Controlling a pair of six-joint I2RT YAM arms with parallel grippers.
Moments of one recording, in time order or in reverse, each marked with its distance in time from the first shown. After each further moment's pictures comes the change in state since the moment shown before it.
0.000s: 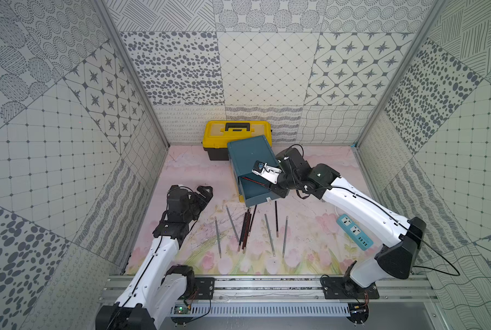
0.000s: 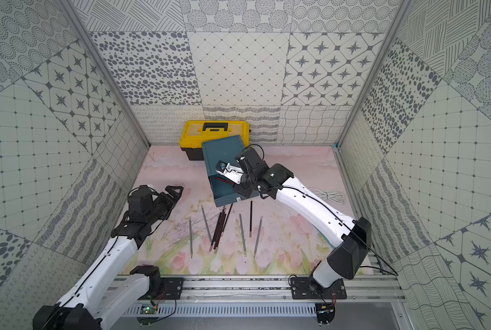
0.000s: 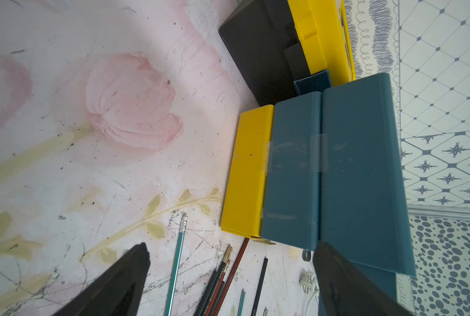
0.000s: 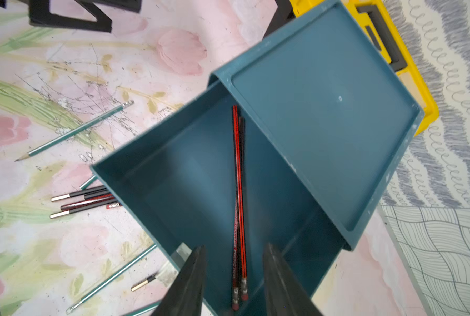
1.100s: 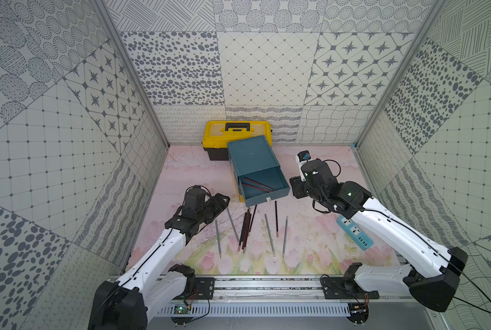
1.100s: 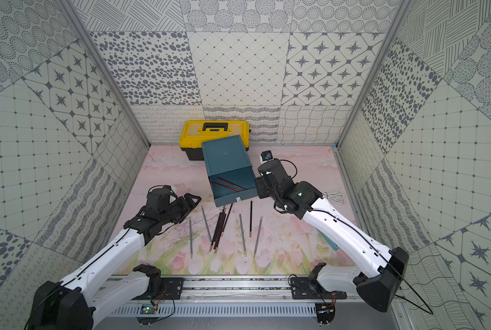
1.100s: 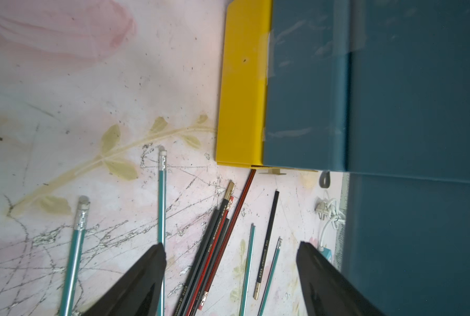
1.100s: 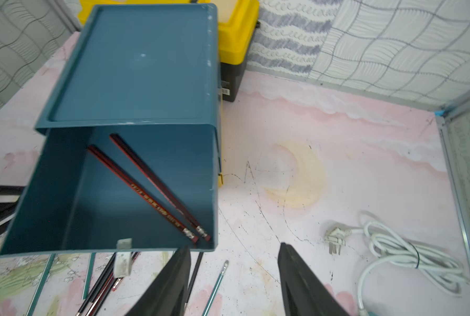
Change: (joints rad) left arm -0.223 0.135 0.026 -0.049 0.051 0.044; right arm -0.093 -0.324 -0.325 0.072 0.335 0.771
